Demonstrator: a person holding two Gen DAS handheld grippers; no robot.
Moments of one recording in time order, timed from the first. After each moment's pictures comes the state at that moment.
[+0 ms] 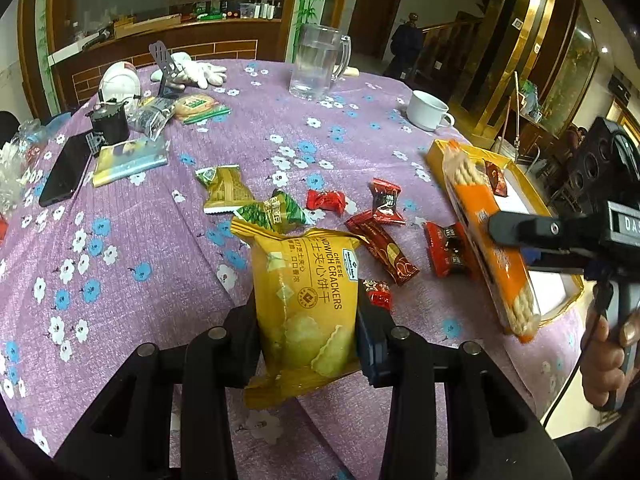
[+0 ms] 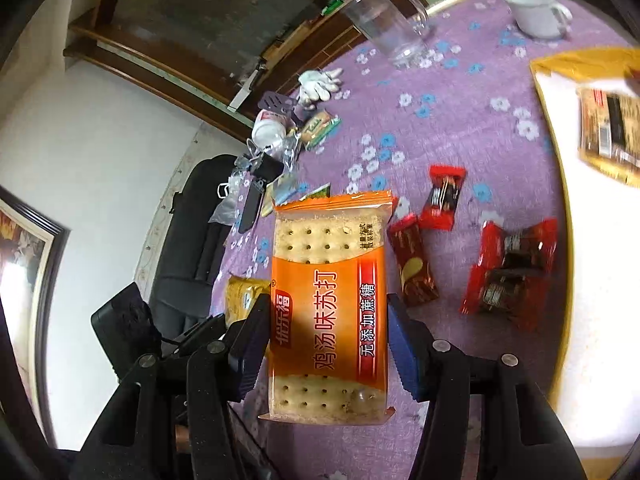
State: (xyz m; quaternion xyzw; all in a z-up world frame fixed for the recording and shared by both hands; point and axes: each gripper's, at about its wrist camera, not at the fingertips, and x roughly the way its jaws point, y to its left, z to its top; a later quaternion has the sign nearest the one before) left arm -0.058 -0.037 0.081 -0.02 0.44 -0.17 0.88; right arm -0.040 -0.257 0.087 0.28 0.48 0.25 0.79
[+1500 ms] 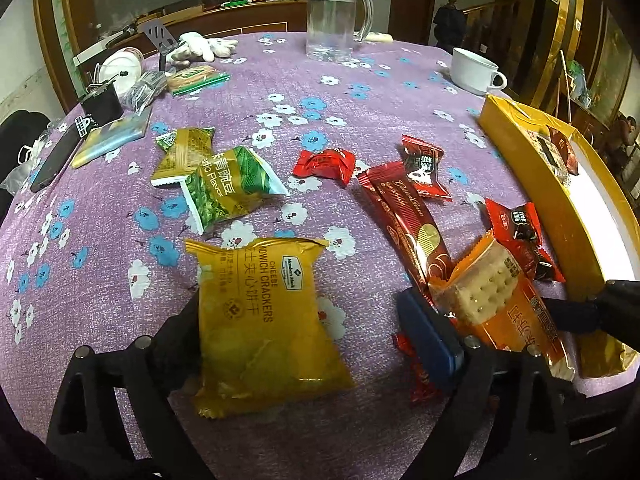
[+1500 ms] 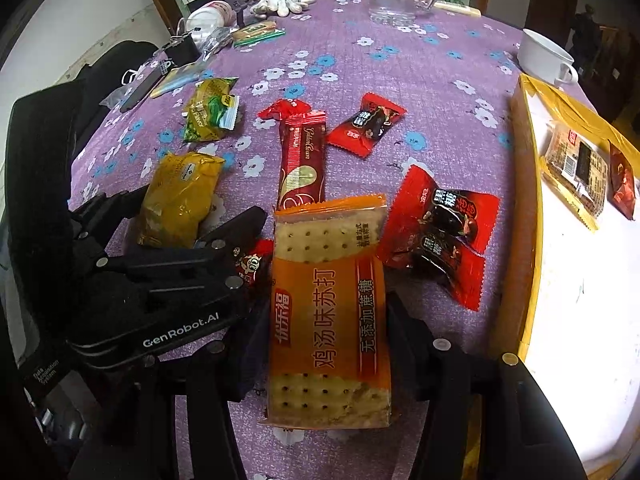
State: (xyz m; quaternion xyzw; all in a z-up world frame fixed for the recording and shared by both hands) left arm -0.028 -0.105 0.010 0.03 0.45 -0.07 0.89; right arm -0.059 -0.224 0.031 -0.03 0.55 0.13 0.82
